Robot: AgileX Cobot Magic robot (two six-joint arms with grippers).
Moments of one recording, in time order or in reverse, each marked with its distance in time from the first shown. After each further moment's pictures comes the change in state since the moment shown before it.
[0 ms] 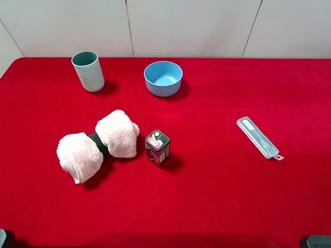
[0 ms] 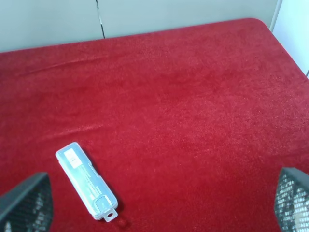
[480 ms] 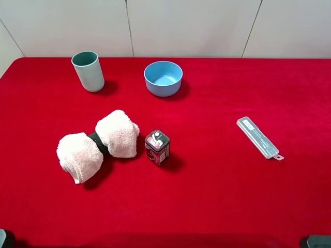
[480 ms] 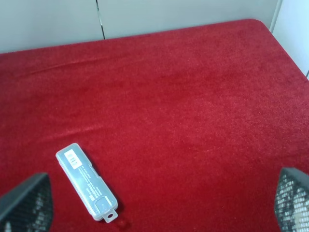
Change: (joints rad) left arm 0.000 0.000 0.000 0.000 0.000 0.000; right arm 0.000 -0.001 0.000 0.000 0.000 0.000
